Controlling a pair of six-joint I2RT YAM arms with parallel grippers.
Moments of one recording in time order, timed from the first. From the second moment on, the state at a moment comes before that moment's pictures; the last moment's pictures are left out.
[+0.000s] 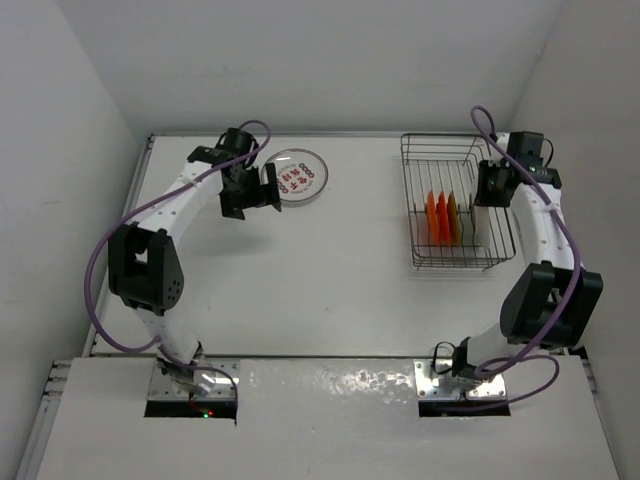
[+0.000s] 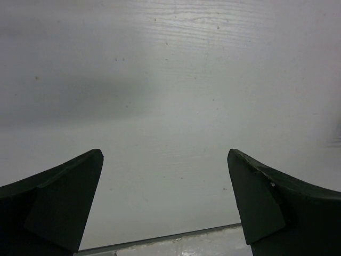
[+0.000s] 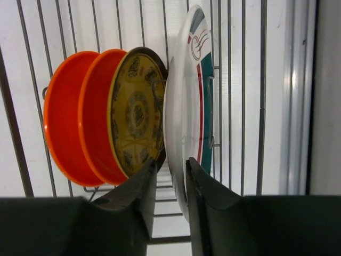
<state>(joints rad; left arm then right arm) -0.26 1.76 1.55 -0.92 0.09 -0.45 -0.21 1.53 1.34 -0.72 -0.03 -0.11</state>
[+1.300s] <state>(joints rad) -0.24 1.74 1.66 -0.55 0.41 -0.84 0.31 1.43 1.59 -0.73 -0.21 -0.51</state>
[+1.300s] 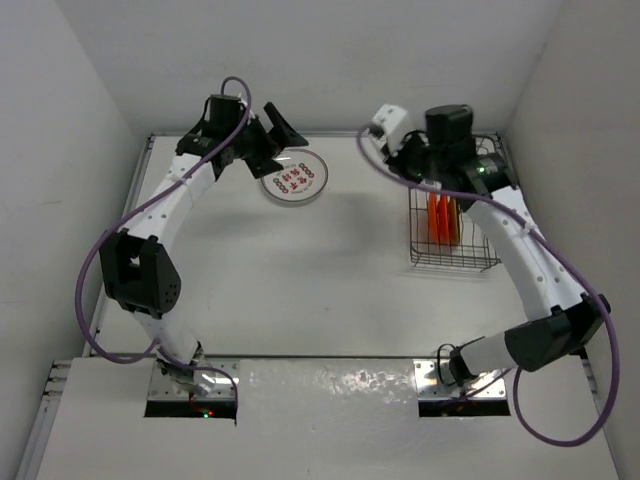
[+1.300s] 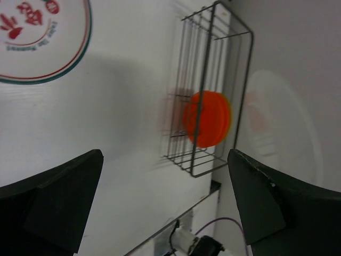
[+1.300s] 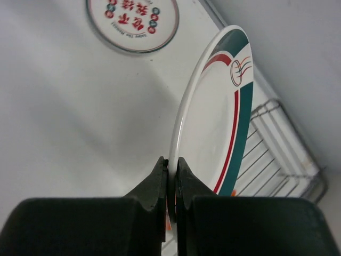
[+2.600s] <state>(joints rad) -0.23 1.81 1.81 -0.76 0.33 -0.83 0.92 1.71 1.60 -0.67 0.32 -0.88</state>
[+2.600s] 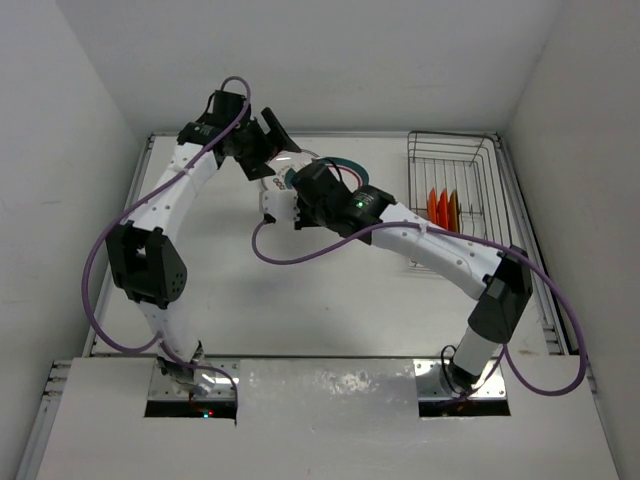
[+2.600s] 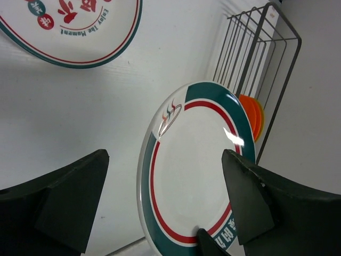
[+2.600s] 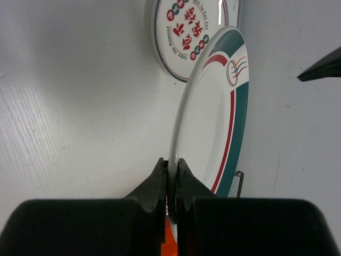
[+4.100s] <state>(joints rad) -0.10 2.26 1.89 -0.36 0.18 -0.90 0.24 1.37 1.62 -1.10 0.27 0.16</state>
